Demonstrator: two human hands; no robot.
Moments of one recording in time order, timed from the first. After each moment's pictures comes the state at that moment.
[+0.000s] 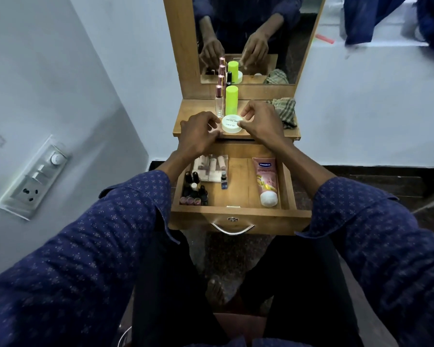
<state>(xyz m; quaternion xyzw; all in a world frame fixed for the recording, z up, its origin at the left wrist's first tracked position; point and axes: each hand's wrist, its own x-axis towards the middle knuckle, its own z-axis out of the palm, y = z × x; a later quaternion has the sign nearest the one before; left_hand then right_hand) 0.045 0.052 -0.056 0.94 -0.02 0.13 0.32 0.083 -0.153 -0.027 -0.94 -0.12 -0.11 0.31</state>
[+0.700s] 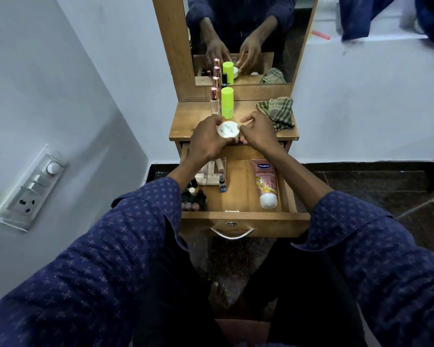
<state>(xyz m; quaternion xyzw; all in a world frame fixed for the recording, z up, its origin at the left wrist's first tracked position) 0.057 0.017 -0.058 0.92 0.01 0.12 0.38 0.096 -0.151 -0.055 -0.88 -0.04 -0.03 0.47</state>
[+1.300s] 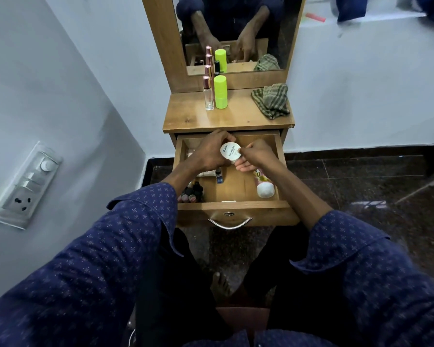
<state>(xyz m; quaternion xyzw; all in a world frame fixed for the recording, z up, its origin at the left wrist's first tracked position) 0.033 0.012 -0.089 0.95 -0.14 -0.02 0.29 0.046 -0.163 -0.104 -0.78 0.09 0.21 0.58</state>
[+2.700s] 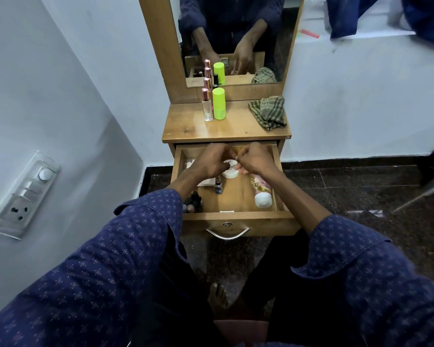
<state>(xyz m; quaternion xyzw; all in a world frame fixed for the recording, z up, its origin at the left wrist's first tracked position) 0.047 -0.004 -0.096 0.95 -0.15 -0.03 0.28 0.051 -0.170 -0.091 -0.88 0.03 0.12 0.46</state>
